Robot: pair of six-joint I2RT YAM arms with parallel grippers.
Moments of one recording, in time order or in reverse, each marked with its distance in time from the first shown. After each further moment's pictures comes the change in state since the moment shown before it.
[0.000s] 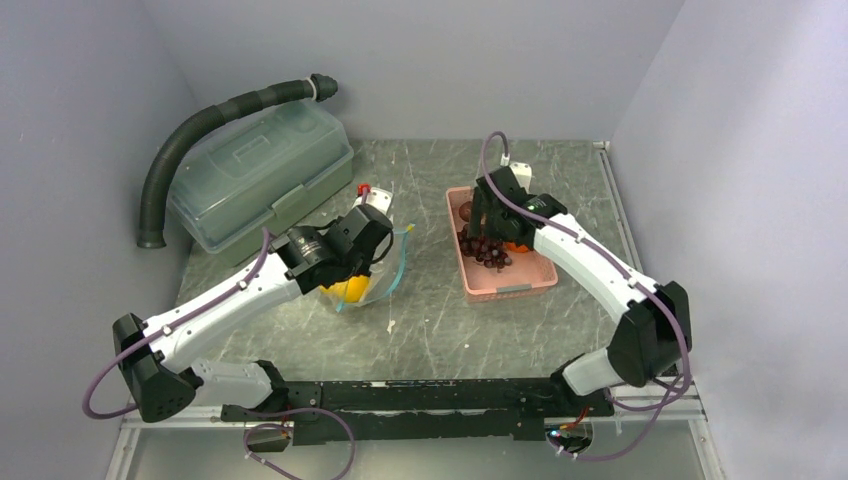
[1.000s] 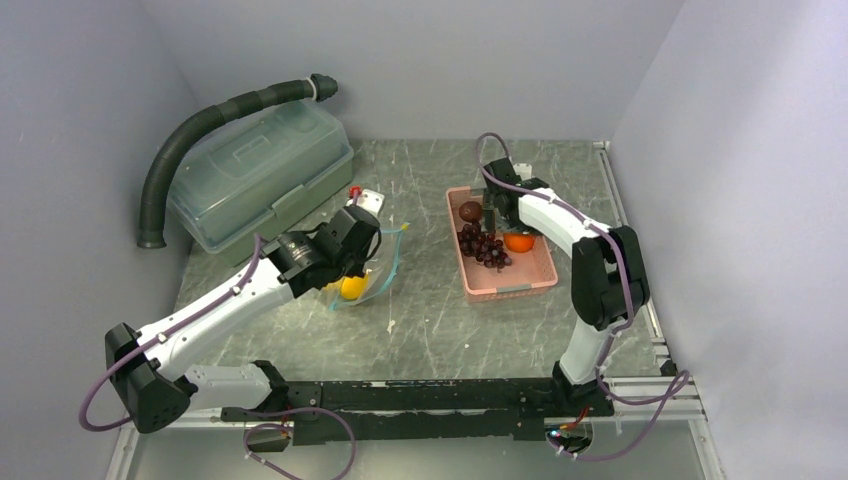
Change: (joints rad) left arm 0.067 -0.056 -0.097 0.086 0.076 0.051; right arm -0.186 0.343 0.070 0.067 0.052 -0.149
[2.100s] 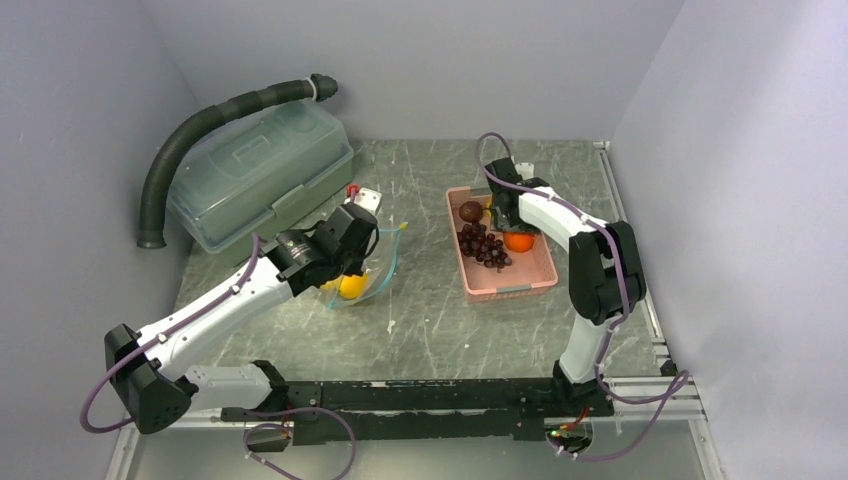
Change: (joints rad) left arm 0.023 0.000 -0.001 0.000 0.016 0.000; right arm -0.024 0.058 0.018 0.034 0.043 -0.019
